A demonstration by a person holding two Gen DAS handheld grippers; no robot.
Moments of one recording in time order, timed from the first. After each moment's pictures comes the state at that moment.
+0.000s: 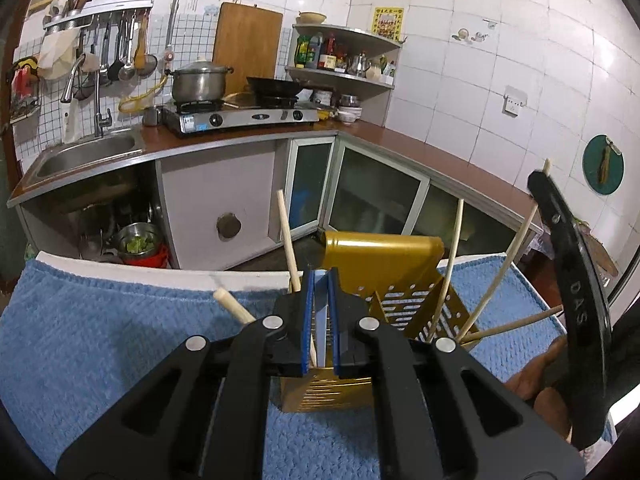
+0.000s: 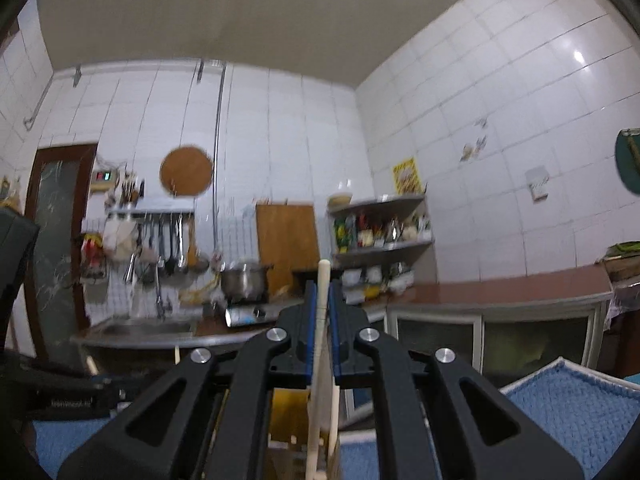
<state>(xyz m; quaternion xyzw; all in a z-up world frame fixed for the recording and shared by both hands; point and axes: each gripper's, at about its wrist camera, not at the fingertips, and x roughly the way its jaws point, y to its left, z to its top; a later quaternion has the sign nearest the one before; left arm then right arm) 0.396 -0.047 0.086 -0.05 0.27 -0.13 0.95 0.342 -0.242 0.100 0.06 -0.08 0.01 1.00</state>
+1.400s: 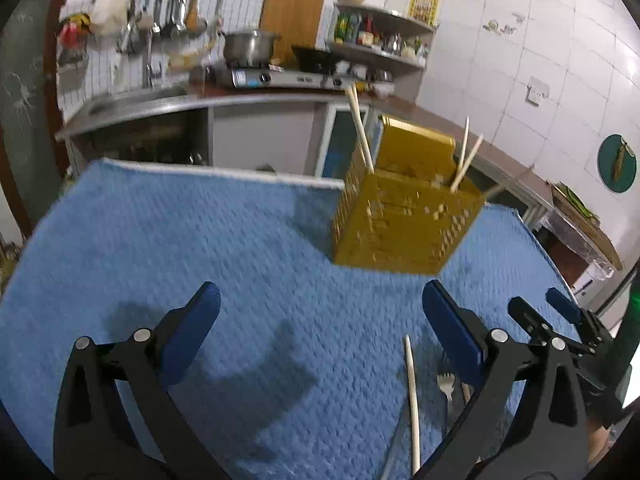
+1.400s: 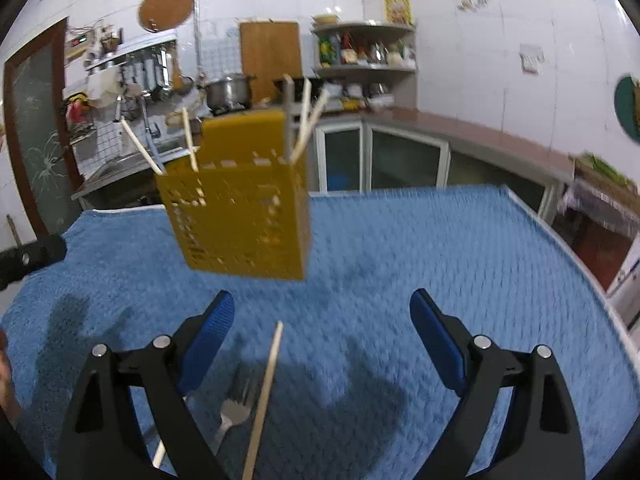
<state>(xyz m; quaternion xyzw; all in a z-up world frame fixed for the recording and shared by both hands) 0.259 0.010 0.036 -0.07 0.33 -0.08 0.94 0.248 -0.260 0.001 0.05 0.28 -0.01 0.96</state>
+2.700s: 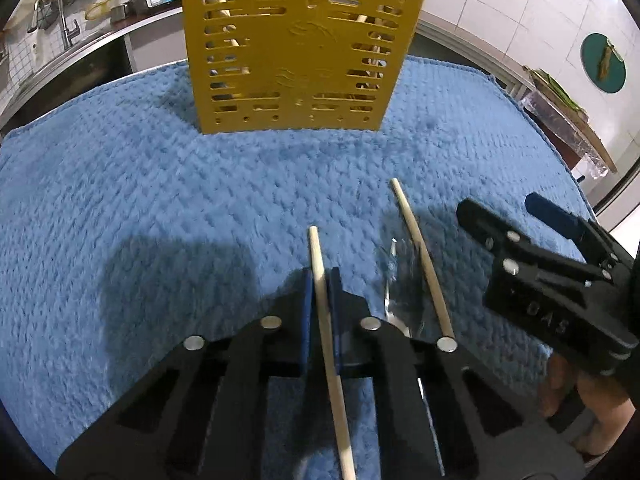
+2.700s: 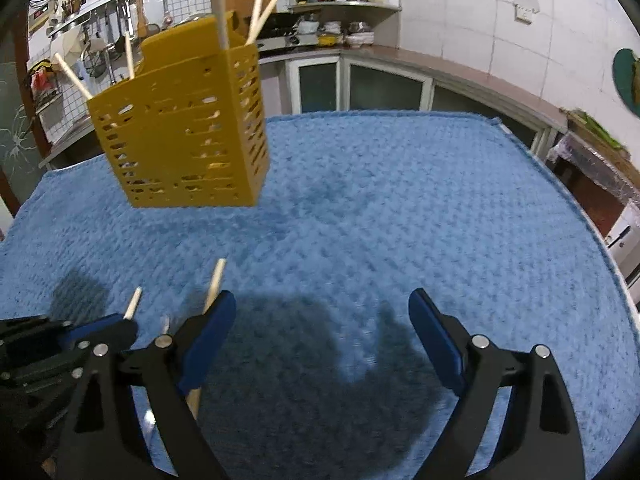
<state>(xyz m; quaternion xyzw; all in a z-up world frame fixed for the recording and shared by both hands) 0.288 -0.105 -0.059 0.01 0.48 -0.16 0.87 0.281 -0.271 -0.046 0.04 0.38 -0.04 0.92</state>
